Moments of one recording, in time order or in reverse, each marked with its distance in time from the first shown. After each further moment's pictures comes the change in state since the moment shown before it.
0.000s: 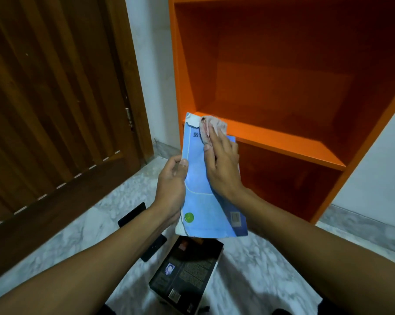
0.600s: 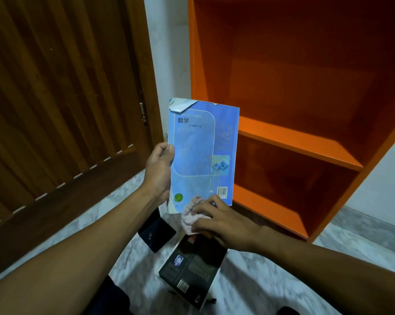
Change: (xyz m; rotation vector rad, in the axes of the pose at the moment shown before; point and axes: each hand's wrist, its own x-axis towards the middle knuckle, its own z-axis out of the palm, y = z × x) left_hand 0.023 0.017 -0.044 -0.095 0.106 -0.018; right_hand -0.099 0.026 0.002 -0.075 -0.655 -0.769
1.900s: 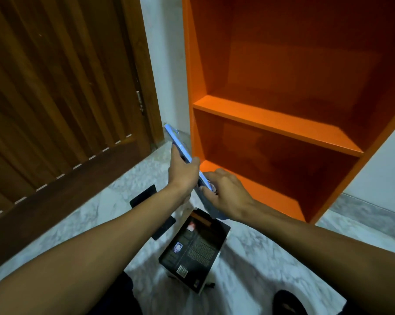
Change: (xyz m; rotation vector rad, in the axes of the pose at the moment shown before) left_hand -0.017 -0.042 0.036 0.386 0.032 -0.066; right_hand 0.020 0.006 -0.020 0.263 0.084 0.653
